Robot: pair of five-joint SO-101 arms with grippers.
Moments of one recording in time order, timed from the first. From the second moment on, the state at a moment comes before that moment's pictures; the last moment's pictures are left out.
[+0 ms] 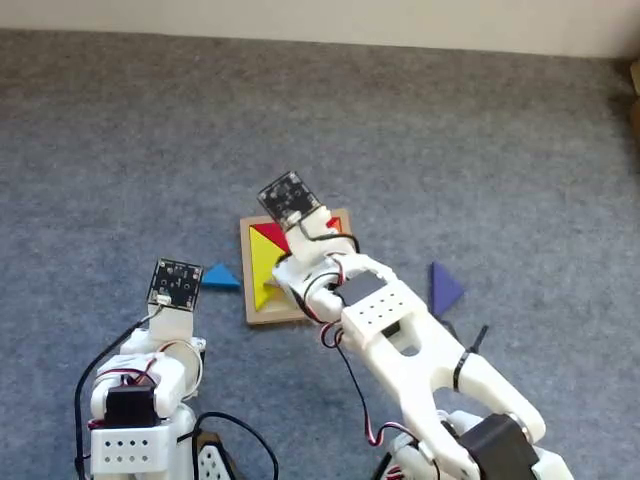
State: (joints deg) left arm -8.8 -102.4 96.0 75.8 -6.7; right arm -39.8 -18.4 49.8 22.5 9.9
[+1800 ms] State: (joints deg) left arm -8.8 -102.4 96.0 75.8 -6.7; right arm -44.0 -21.9 53.1 30.8 15.8
